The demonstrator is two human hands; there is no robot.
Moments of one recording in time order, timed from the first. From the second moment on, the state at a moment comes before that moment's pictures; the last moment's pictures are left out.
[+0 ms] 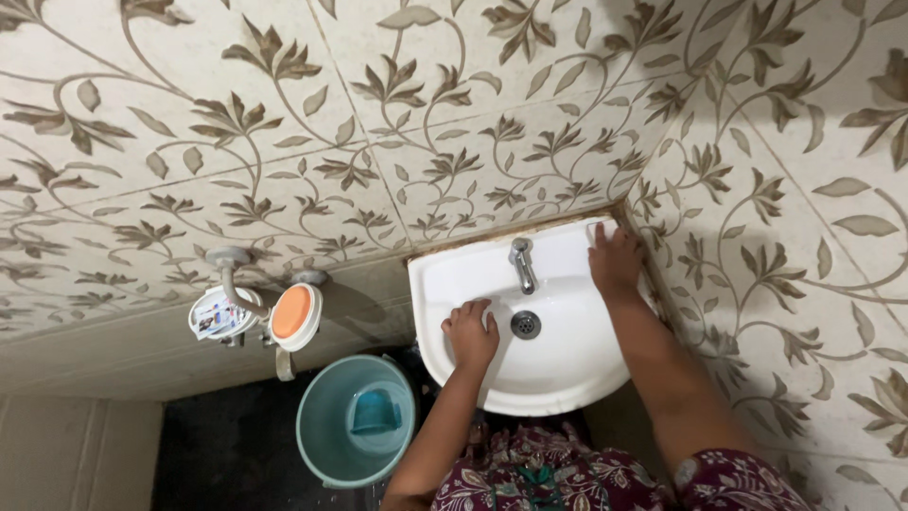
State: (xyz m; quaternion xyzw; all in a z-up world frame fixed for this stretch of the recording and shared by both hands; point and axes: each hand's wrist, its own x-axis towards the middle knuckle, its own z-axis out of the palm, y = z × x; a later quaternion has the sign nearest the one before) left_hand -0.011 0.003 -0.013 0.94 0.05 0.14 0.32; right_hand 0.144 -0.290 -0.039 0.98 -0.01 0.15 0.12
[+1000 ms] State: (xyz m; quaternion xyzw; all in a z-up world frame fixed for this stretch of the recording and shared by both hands) left_hand -0.094 0.006 -0.039 0.97 0.01 0.09 0.22; right_hand -0.041 -0.161 -0.104 0.96 0.14 -0.21 -0.11
